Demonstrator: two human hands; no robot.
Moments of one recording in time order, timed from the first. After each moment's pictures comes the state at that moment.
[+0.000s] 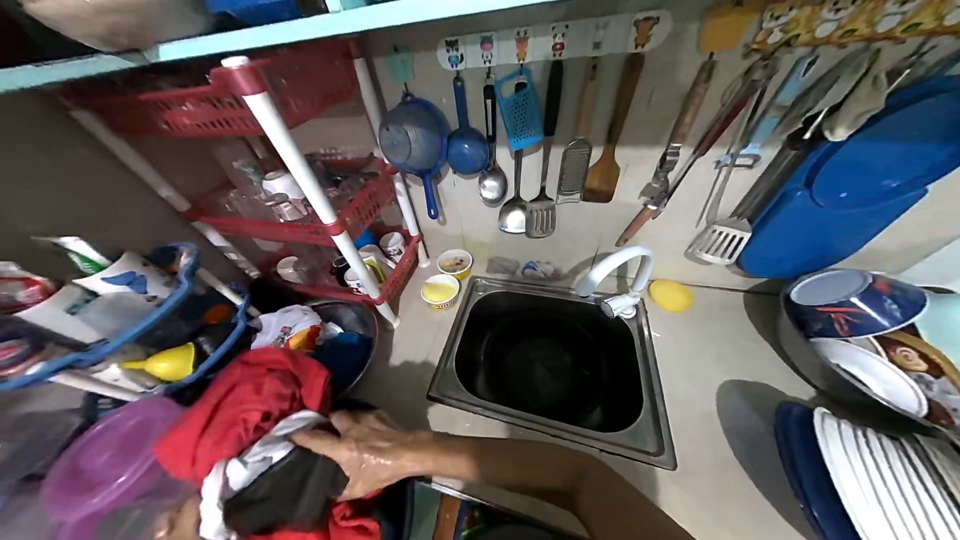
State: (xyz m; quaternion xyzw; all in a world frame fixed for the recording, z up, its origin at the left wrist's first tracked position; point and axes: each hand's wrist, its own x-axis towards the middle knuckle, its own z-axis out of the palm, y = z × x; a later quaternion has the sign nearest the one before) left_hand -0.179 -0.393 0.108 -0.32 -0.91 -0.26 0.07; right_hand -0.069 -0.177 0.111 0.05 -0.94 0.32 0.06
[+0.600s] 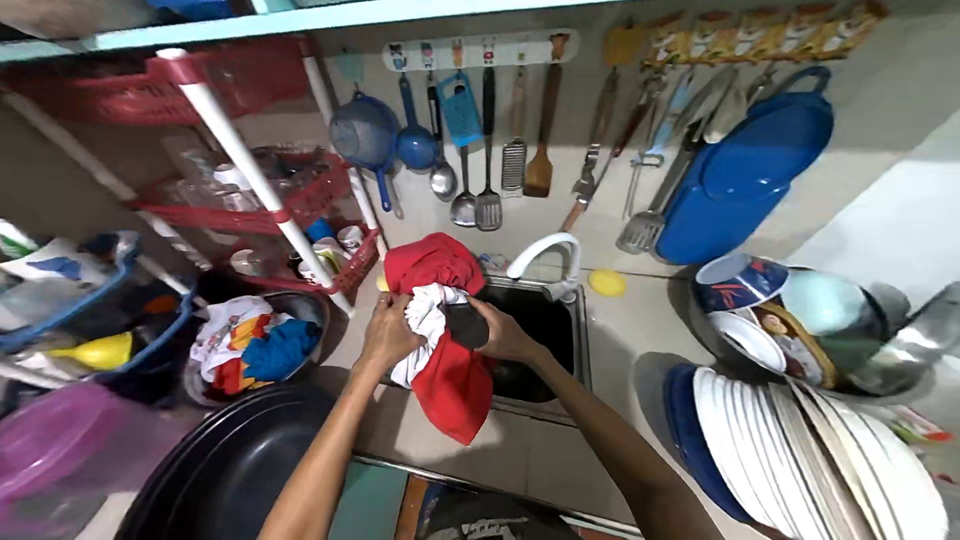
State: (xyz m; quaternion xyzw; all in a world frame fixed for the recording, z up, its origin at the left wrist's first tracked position) left_hand -0.054 -0.108 0.135 -0.54 -0.80 -0.25 -0.10; right_hand 0.149 0.016 0.070 -0.22 -0.88 0.36 0.23
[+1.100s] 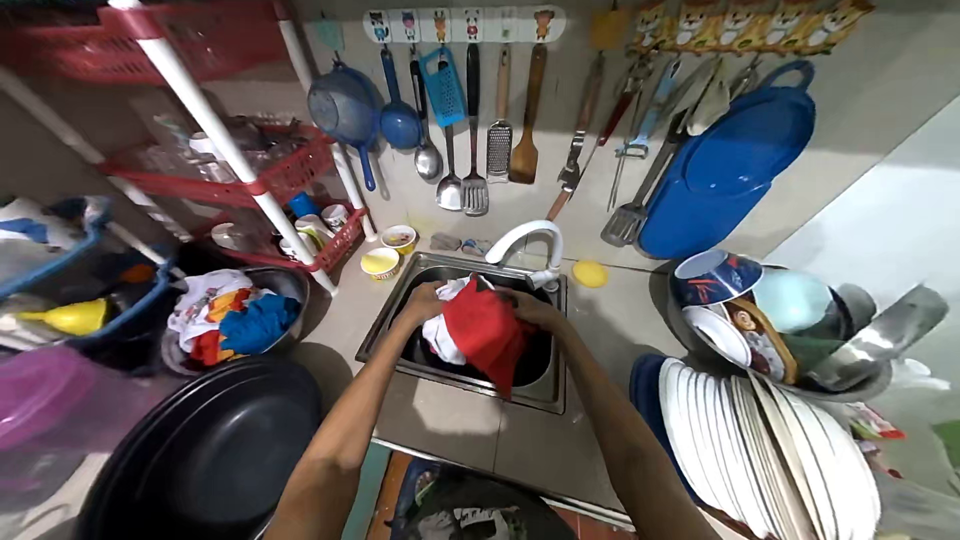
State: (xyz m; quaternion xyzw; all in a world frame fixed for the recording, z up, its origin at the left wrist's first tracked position) left_hand -0.015 -0.025 0.076 -0.55 -0.74 -0.27 -0.27; right_hand 0.226 0.087 0.050 -0.31 -0.81 0.49 0.09
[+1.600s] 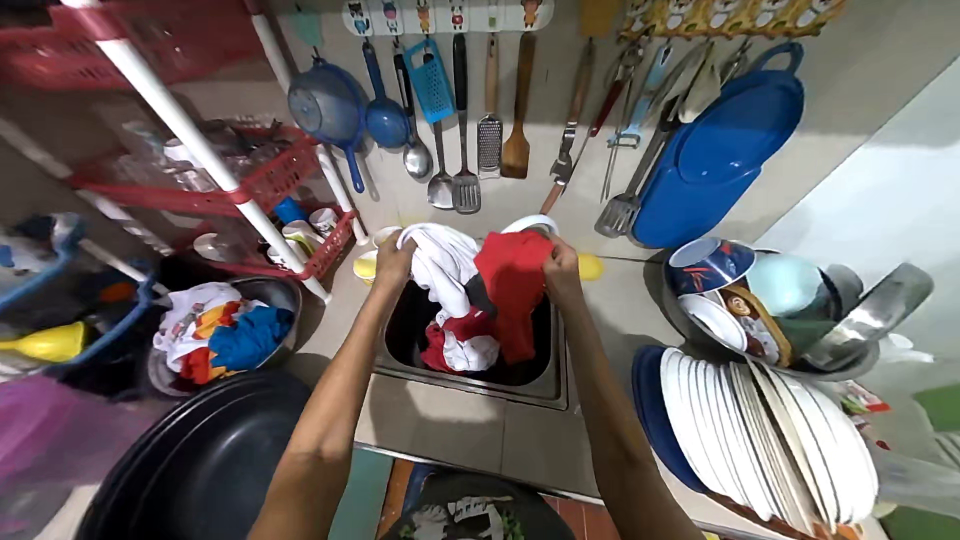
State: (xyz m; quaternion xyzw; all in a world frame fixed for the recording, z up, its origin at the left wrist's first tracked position) left_hand -0.050 0.000 0.124 -0.45 -0.64 -0.58 -0.21; right_hand 0.235 0.068 0.110 -0.35 -0.68 0.38 0.52
